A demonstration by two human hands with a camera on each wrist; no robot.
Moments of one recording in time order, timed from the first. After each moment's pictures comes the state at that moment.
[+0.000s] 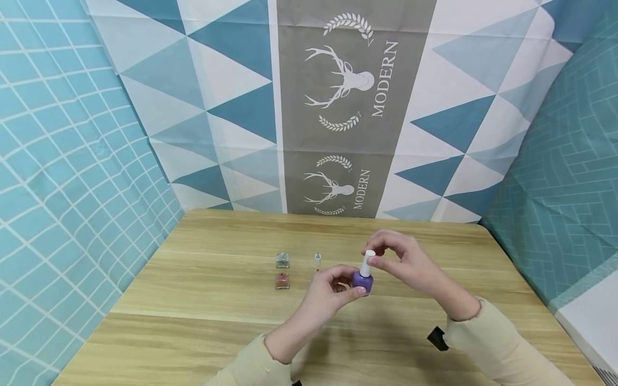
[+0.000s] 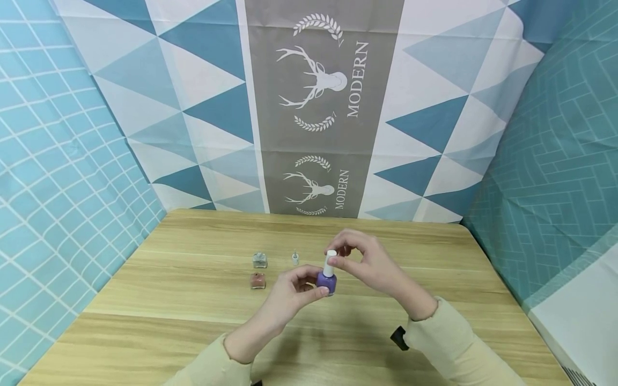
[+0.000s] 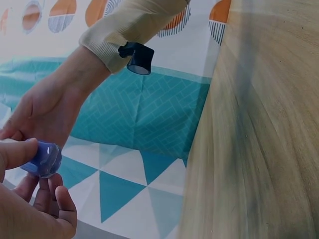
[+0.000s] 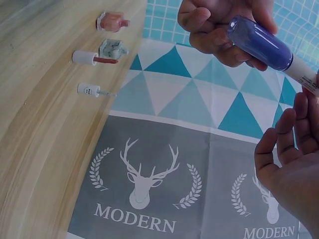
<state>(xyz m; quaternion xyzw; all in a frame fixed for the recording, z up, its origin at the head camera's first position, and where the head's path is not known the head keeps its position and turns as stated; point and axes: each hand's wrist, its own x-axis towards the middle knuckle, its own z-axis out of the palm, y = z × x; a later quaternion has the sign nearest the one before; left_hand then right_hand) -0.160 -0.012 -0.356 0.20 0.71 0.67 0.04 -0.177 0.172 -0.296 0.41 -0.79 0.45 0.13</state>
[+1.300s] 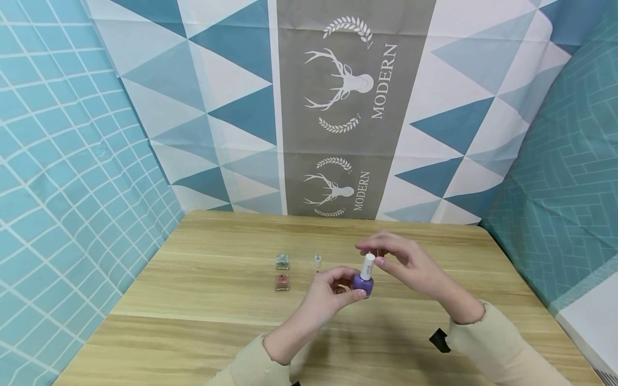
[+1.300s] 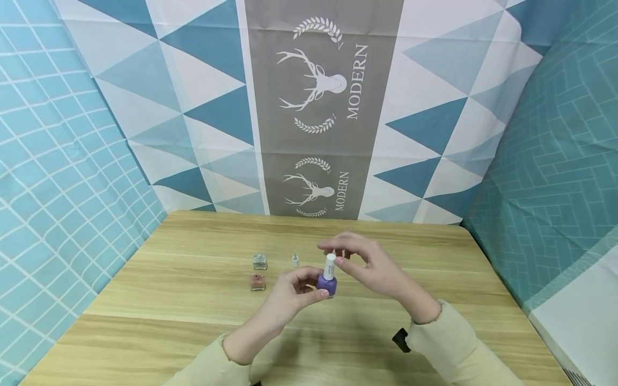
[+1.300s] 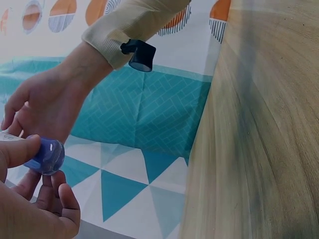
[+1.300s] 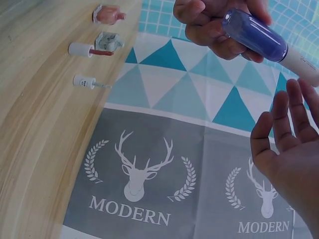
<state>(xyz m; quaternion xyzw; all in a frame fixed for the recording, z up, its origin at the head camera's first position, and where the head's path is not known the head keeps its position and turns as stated) -0.152 -0.013 -0.341 0.20 0.72 0.66 0.07 -0.184 0.186 -0.308 0.42 -0.80 0.41 0.12</state>
